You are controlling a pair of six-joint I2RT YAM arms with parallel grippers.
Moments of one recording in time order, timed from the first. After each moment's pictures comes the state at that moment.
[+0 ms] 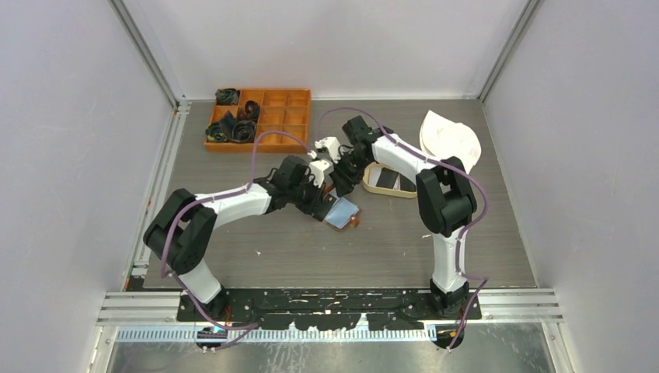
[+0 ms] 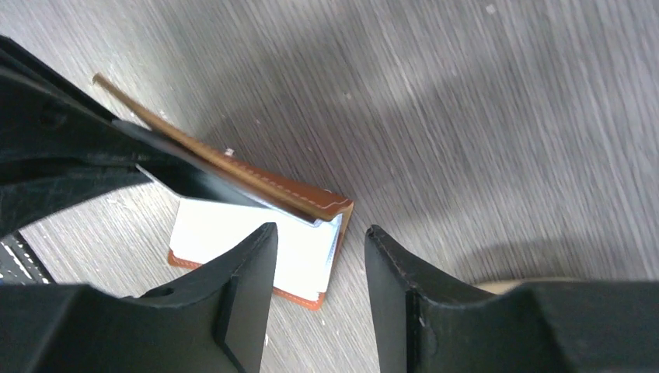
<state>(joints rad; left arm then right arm) -0.65 1.65 0.93 -0.09 0.34 -0.10 0.50 2.03 1.57 -0.77 -0.50 -0.48</state>
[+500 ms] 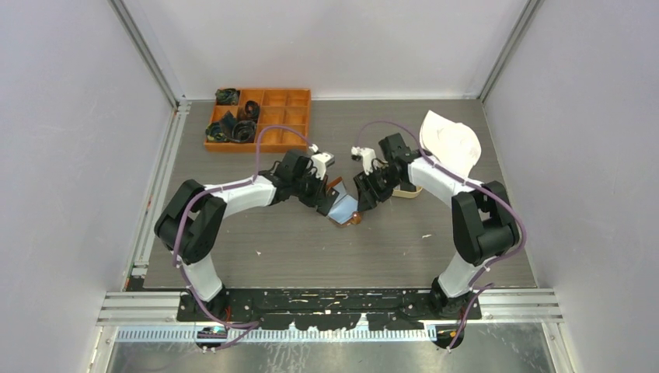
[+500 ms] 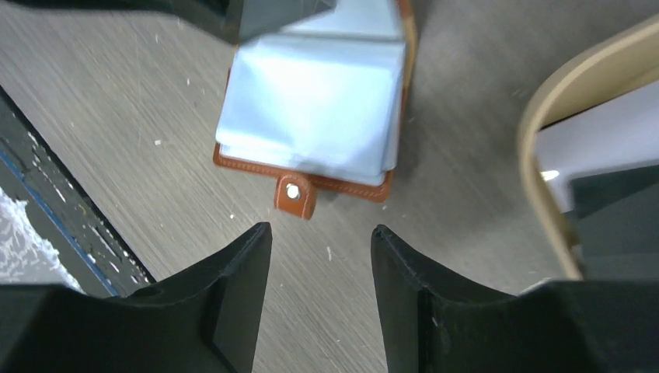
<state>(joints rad) -0.63 1.76 1.03 -0.08 0.37 -0.13 0.37 1.69 1.16 -0.65 -0.54 -0.26</state>
